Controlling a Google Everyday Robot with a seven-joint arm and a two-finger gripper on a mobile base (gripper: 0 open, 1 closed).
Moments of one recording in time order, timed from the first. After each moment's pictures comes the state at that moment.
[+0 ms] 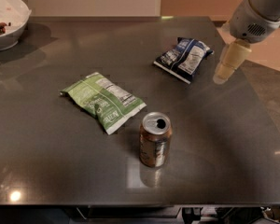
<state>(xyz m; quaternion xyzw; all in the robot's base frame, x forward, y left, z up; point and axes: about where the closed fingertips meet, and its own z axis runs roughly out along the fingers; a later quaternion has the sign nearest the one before) 0.589 -0.220 0.942 -0.59 0.78 0.00 0.21</state>
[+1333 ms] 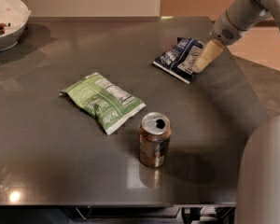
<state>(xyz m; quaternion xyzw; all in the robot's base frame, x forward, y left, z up) 0.714 -0.218 0.877 -0.51 0.82 0.05 0.25</state>
